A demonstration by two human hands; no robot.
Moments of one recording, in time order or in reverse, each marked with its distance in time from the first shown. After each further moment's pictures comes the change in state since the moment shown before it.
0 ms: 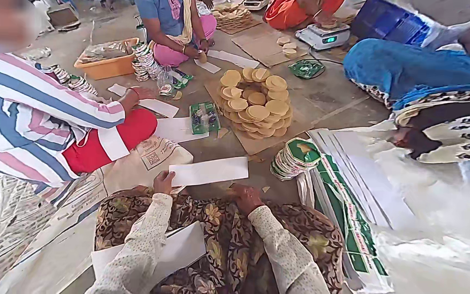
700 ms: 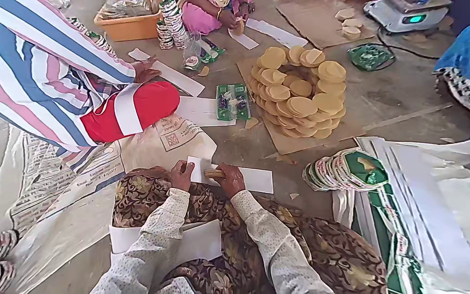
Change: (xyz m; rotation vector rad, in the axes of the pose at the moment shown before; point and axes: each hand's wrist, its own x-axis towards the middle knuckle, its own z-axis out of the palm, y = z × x) left_hand 0.012 -0.029 -0.017 0.164 0.048 0.208; right_hand 0.088 -0.088 0.047 0.226 0.213 -0.270
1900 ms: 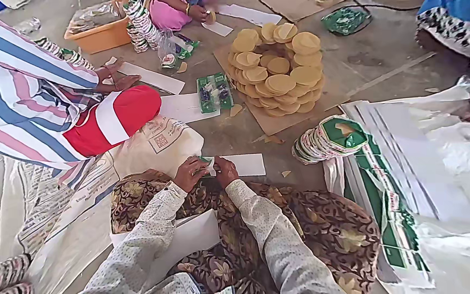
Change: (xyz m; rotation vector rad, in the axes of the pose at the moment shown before) left_hand 0.003 -0.005 0.017 0.296 -0.511 0.833; right_hand -0.013 0.014 0.001 0.117 -0.014 0.101
